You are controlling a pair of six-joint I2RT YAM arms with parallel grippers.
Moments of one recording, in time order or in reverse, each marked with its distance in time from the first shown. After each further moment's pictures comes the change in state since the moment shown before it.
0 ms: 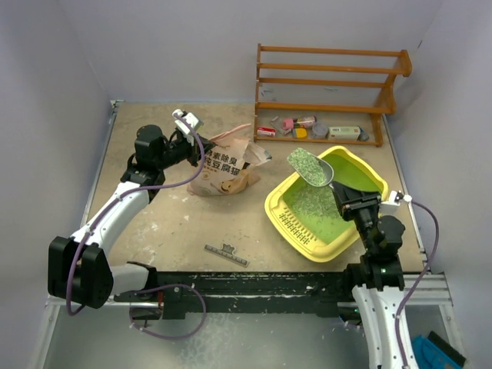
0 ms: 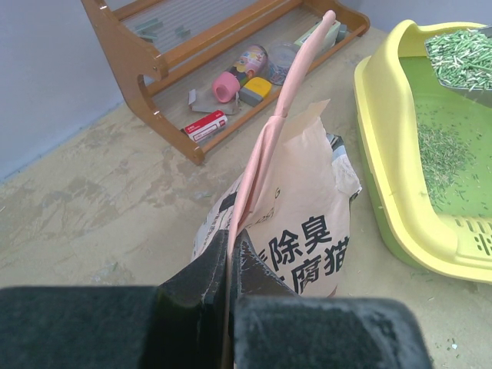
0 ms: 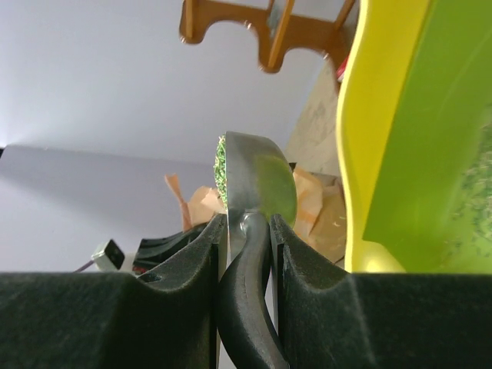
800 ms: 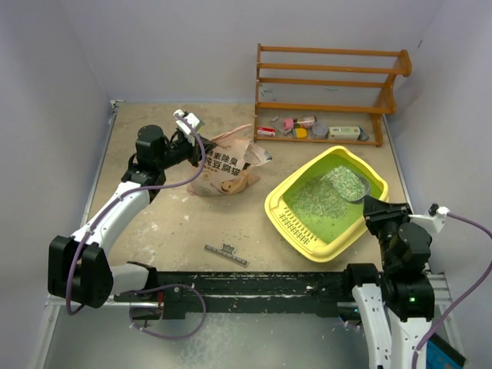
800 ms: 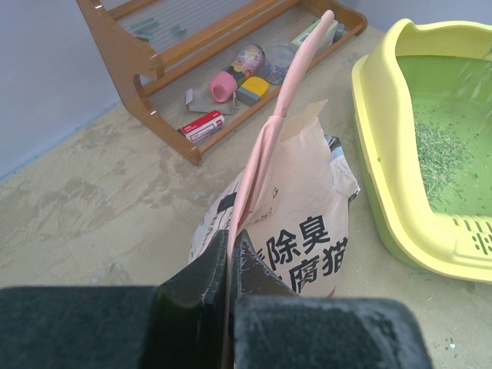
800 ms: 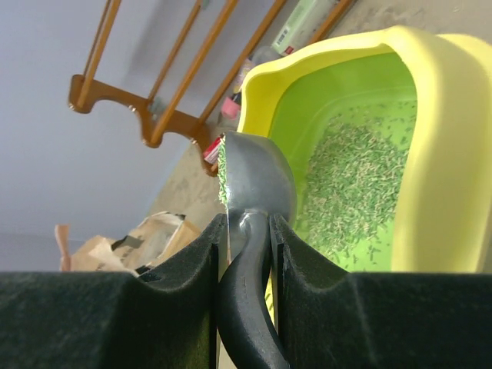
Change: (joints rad) left arm -0.008 0.003 0.000 0.001 0.000 0.000; right arm 0.000 -0.040 0.476 -0.736 0.403 -0.426
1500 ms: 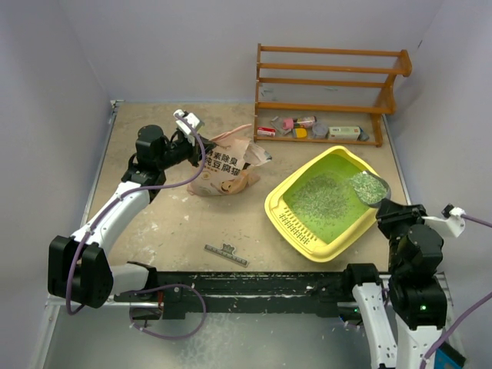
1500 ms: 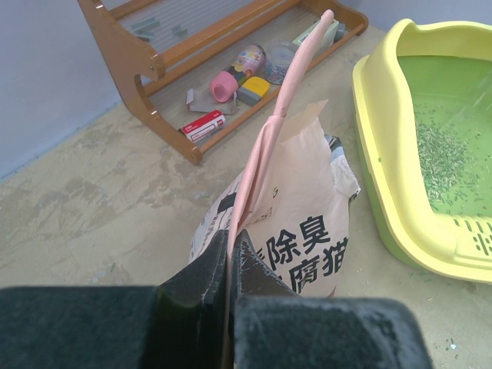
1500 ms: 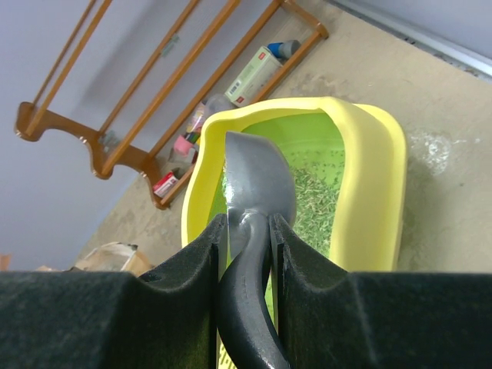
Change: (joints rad) left arm -0.001 0.000 0.000 0.000 -0.003 0.000; right arm 0.000 0.061 0.152 -0.101 0.168 -0.175
